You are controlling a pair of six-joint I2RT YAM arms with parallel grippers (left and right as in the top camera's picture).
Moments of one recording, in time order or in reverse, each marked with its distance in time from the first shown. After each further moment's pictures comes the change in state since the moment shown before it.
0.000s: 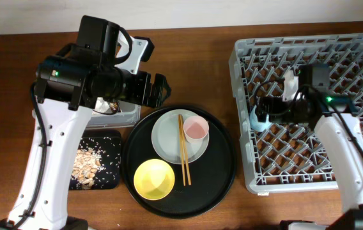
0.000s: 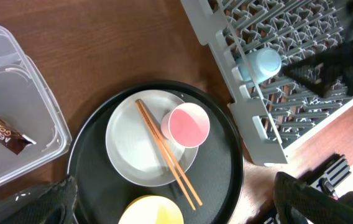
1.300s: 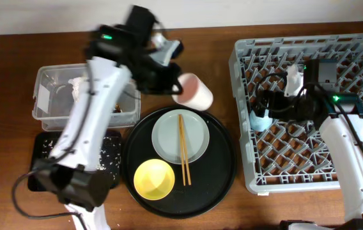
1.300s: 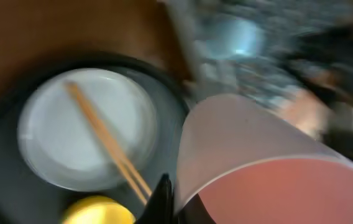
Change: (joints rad) left arm -0.051 0.346 0.255 -0.158 0.250 -0.021; right arm 0.000 -0.022 0.042 -0.057 -0.143 0.102
